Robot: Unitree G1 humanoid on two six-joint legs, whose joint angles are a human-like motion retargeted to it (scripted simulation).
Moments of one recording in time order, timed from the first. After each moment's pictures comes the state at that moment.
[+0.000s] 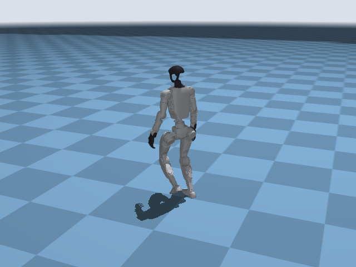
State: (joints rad) left arm -0.07 0.26 -0.10 1.19 -0.07 -0.06 -0.16; right arm -0.03 -0.25 0.14 1.31 0.09 -0.03 0.09; waist 0.15 0.09 0.10; left_leg -0.47 -0.03 -0.11 1.48 -0.40 0.08; right_leg -0.20 0.12 -0.08 0.70 -0.51 -0.04
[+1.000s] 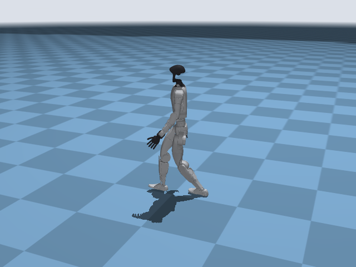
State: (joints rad) left arm -0.20 0.27 -0.06 1.07 -0.01 -0.11 -0.02; right arm 0.12 -0.19 0.07 1.45 -0.04 -0.02 0.18; waist 0.05 0.02 -0.03; left_leg -0.01 -0.31 -0.37 0.66 -0.66 0.19; right_leg -0.59 0.19 0.13 0.43 -0.29 0.10
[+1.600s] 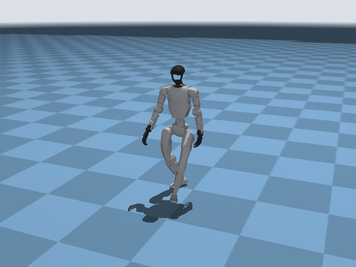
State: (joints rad) left arm 0.12 0.11 -0.09 1.45 0.05 0.00 -0.23; right arm -0.06 -0.34 0.03 1.10 0.09 -0.08 -0.01; waist 0.14 0.14 -0.14; left_leg -0.75 0.22 0.38 0.75 -0.50 0.09; right_leg -0.04 0.01 -0.50 0.45 -0.46 0.01
